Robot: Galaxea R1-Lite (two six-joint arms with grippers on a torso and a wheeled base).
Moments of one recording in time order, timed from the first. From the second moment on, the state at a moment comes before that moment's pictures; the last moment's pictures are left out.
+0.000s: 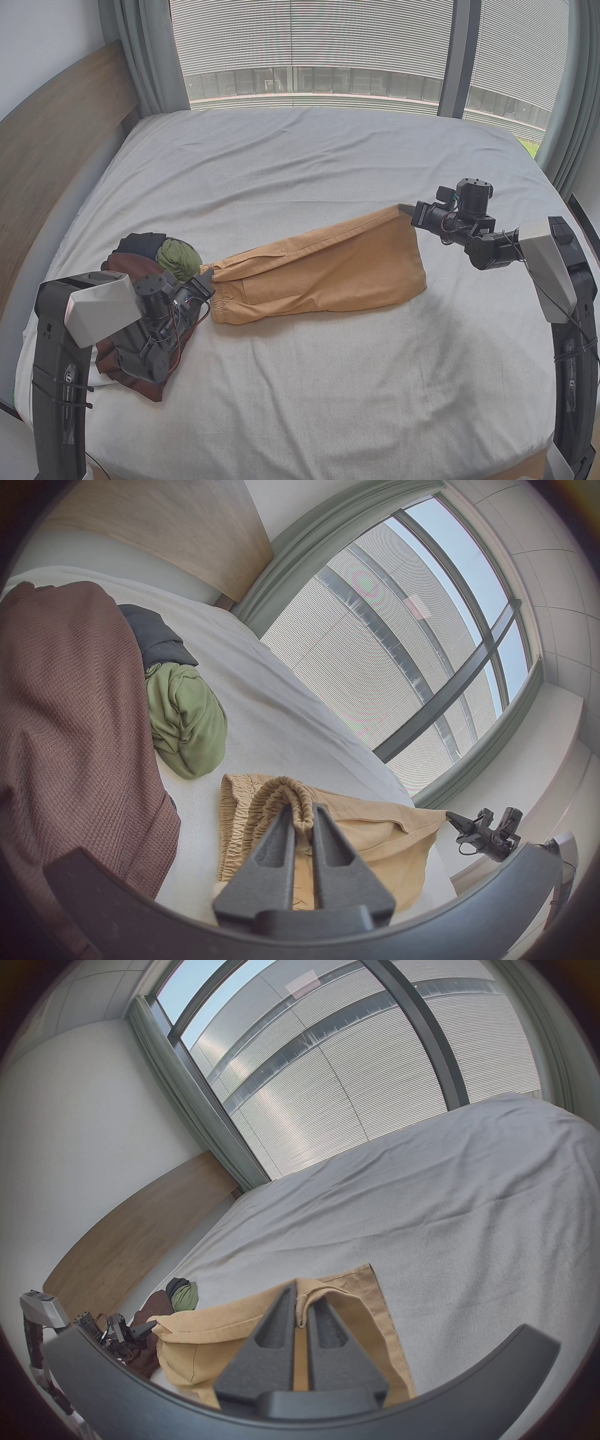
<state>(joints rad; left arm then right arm) -0.17 2.55 -0.97 -1.54 -0.07 -0.73 0.11 2.53 -1.85 -0.55 0.44 0.33</state>
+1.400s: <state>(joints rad) -0.17 2.48 -0.94 -1.55 -0.04 -0.73 0.14 2.25 -1.33 -0.61 0.42 0.40</state>
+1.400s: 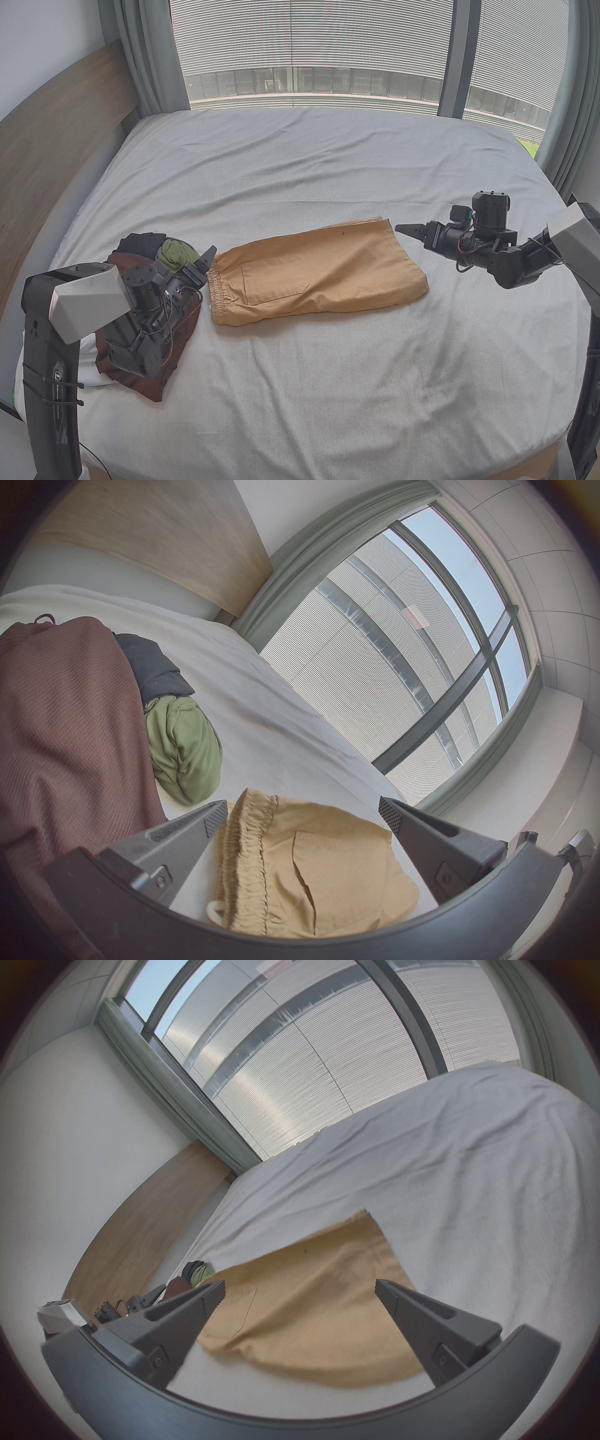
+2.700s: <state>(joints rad) -0.19 2.42 -0.82 -1.55 -0.09 -0.68 0.23 2.41 -0.98 -0.95 0.37 0.47</state>
